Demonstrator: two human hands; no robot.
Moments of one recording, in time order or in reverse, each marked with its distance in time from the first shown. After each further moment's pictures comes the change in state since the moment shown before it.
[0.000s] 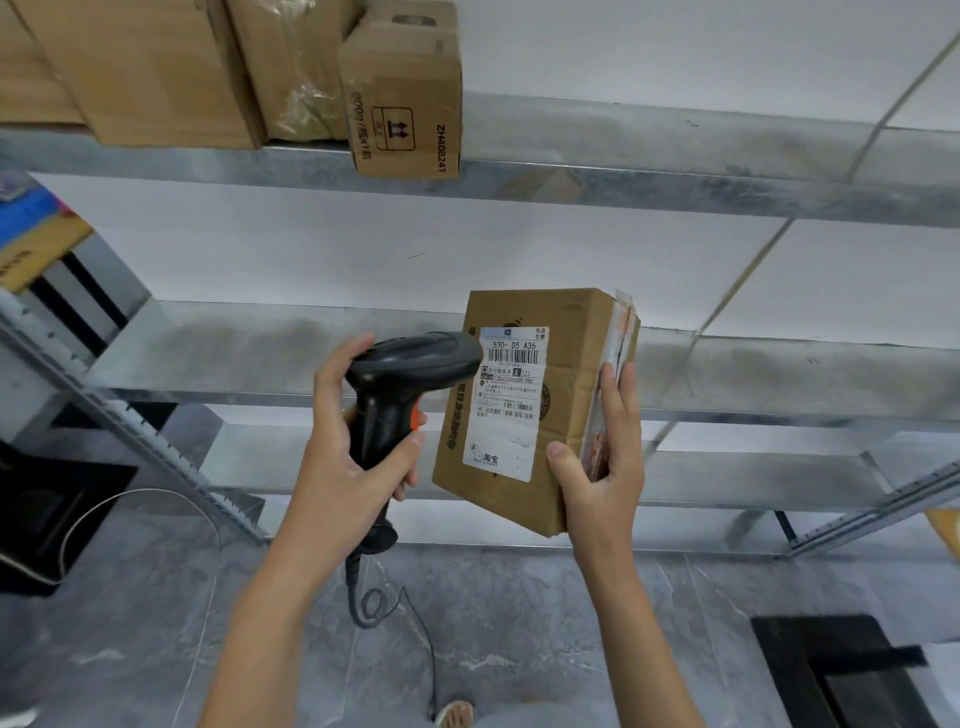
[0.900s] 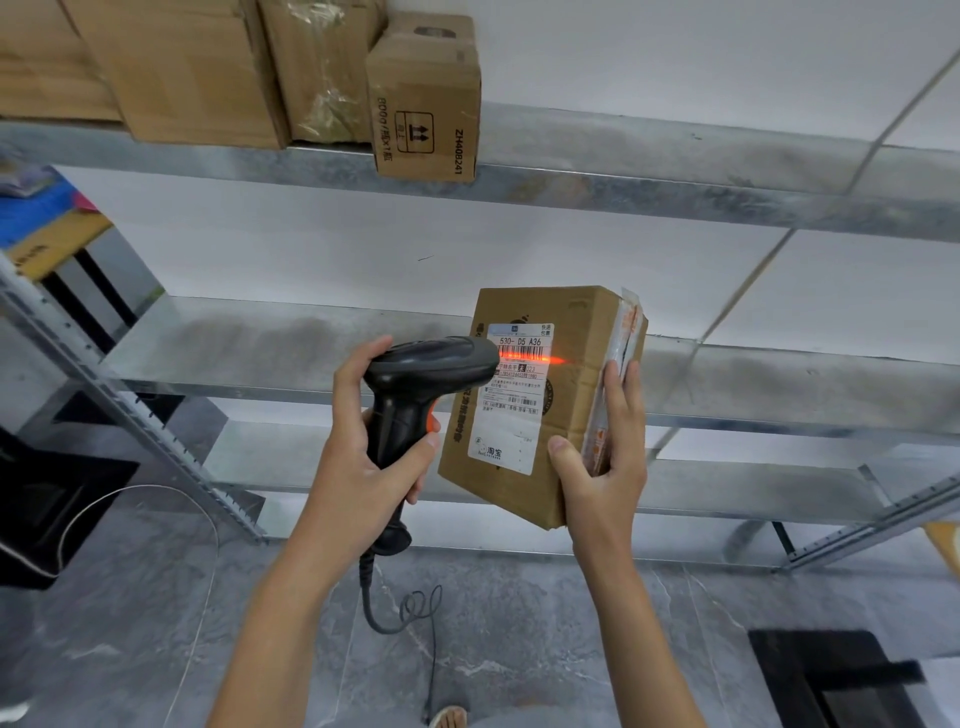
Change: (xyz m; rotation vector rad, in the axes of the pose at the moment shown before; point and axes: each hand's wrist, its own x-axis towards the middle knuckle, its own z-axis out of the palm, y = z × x) left_hand -0.012 0.000 0.002 -0.023 -0.002 -0.005; right_hand -0.006 -0.007 0.002 -0.011 0.005 -0.011
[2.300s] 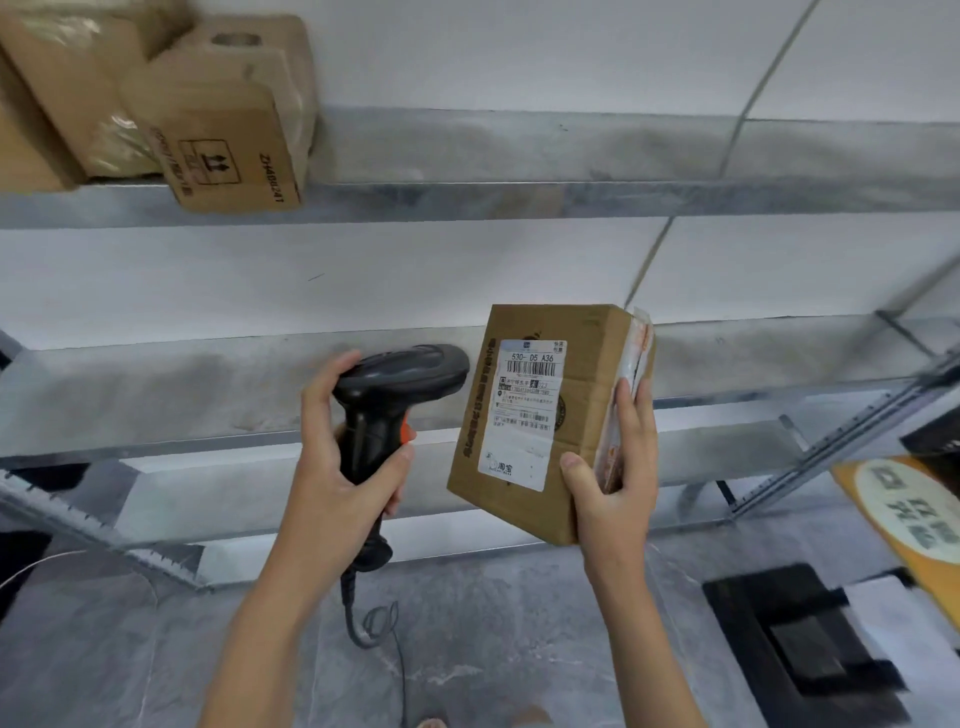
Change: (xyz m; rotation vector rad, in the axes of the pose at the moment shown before) left_hand 0.035 -0.003 0.079 0.004 -0.080 0.012; right_hand 0.032 0.025 -0.093 -0.029 0.159 0.051
